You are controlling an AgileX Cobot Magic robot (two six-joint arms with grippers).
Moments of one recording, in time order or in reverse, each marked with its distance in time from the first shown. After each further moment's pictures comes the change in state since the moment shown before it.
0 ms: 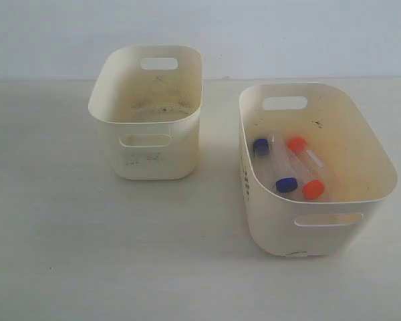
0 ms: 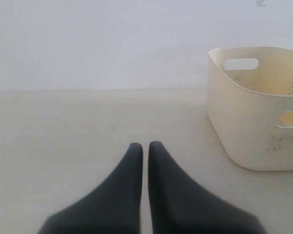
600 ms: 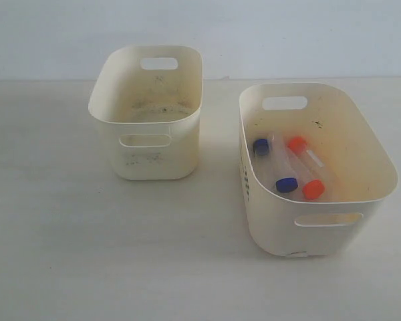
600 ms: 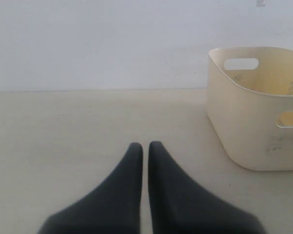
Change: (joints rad) left arm 0.000 0.000 0.000 0.000 0.000 0.000; right arm 0.000 -0.002 0.000 0.012 -0.538 0.018
